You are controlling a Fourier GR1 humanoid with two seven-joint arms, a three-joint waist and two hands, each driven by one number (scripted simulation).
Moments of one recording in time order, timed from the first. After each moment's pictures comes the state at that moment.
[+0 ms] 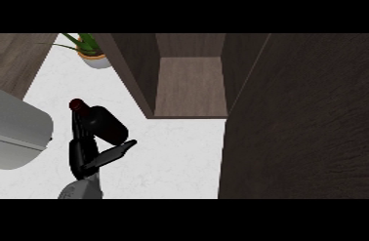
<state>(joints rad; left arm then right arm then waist) -0.13 0.06 0.07 -1.00 0.33 0.27 -0.71 -0.13 -0.11 0.04 -2.48 -0.13 0.09 0.68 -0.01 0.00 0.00</state>
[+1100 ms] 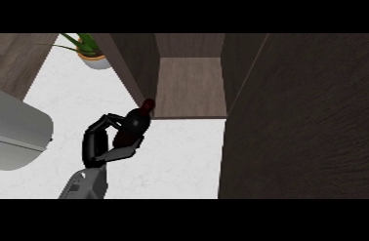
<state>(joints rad) -0.25 0.08 0.03 -0.83 0.23 0.17 -0.84 -0.08 -0.08 0.03 -2.48 -0.14 0.13 0.65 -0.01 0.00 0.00</state>
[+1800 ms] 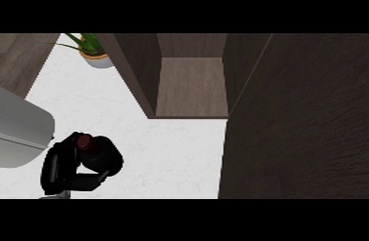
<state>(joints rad) 0.00 0.23 0.00 -1.17 0.27 -0.06 -0.73 -0.08 -0.06 0.06 -2.47 -0.12 0.13 0.64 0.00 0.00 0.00</state>
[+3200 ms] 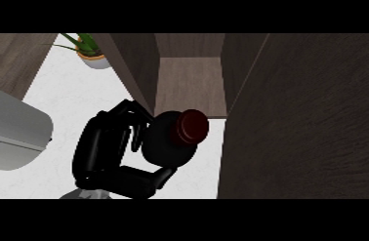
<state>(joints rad) -0.12 0.04 -0.33 -1.88 0.16 0.23 0.01 -0.08 -0.06 0.01 -2.46 -0.15 0.15 0.64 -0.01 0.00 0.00</state>
